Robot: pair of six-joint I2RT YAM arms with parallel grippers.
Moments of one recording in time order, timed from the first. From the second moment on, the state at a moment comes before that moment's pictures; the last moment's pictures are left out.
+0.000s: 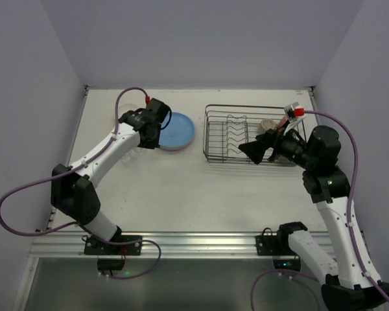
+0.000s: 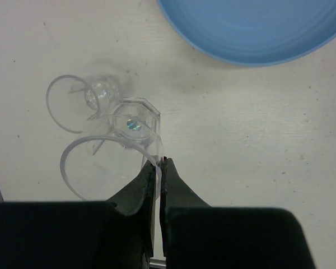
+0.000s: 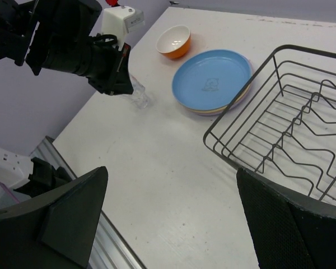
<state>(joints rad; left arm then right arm) -0.50 1.59 1.43 -0.98 -0.38 -0.34 0.16 0.80 1.01 -0.41 -0.64 0.33</state>
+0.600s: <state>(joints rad) -0.48 1.71 1.39 -0.93 -0.27 -0.32 0.16 0.76 1.01 -0.42 -0.65 0.31</state>
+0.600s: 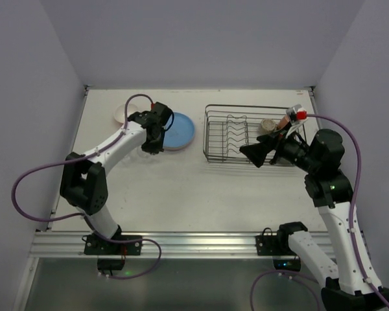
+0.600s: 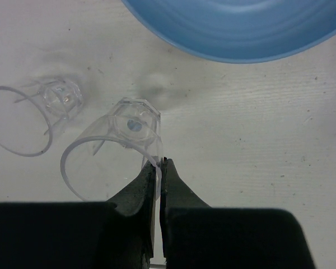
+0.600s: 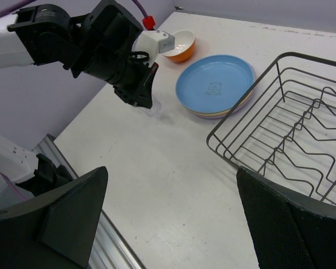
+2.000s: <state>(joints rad) -0.40 1.80 1.33 -0.83 -0.20 -0.30 0.17 0.75 0.99 -0.42 -0.67 0.30</state>
